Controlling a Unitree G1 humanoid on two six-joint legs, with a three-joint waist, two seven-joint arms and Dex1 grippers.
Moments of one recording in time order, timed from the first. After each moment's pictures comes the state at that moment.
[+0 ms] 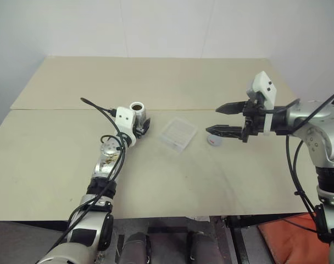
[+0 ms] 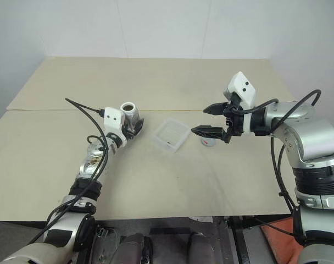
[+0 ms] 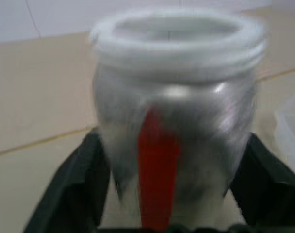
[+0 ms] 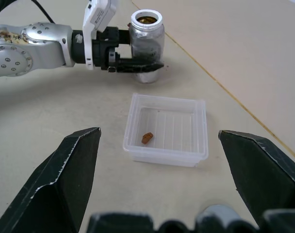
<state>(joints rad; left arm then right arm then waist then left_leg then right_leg) -0.65 0.23 0.05 0.54 -0.09 0.04 -0.33 -0.76 -0.83 0.02 -0.12 0.50 0.82 1.04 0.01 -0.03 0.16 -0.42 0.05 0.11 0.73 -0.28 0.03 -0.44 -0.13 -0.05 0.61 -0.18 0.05</state>
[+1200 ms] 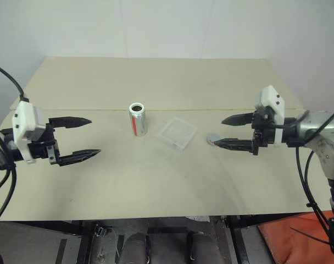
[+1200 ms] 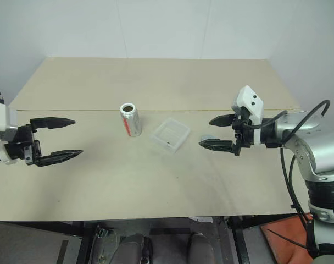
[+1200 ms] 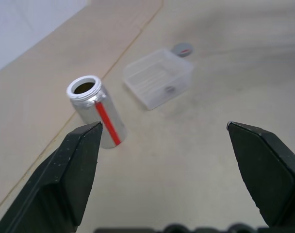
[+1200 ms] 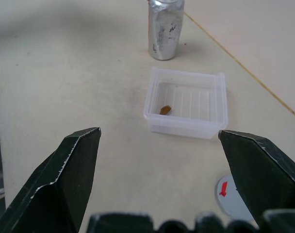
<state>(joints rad) -0.24 1.02 0.41 -0.11 -0.60 0.33 -1.31 -0.62 -0.92 -0.02 -0.19 0.53 0.77 1.13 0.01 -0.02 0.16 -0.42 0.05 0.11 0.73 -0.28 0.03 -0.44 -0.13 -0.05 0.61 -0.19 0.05</state>
